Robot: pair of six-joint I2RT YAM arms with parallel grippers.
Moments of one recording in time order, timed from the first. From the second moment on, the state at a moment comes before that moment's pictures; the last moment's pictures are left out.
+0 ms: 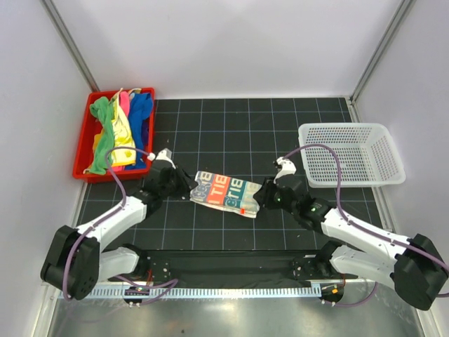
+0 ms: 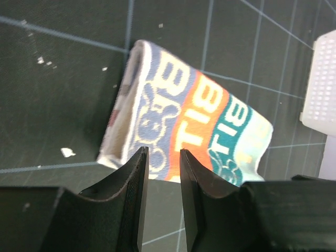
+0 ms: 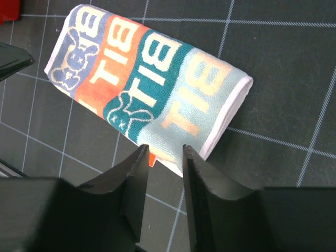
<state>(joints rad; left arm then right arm) -0.43 1.17 0.52 -0.02 0.06 -0.83 0.74 0.98 0.48 -0.08 0.13 0.66</state>
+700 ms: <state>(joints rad) -0.49 1.44 0.58 0.05 0.04 -0.79 0.78 1.21 0.37 0.09 0.09 0.85</state>
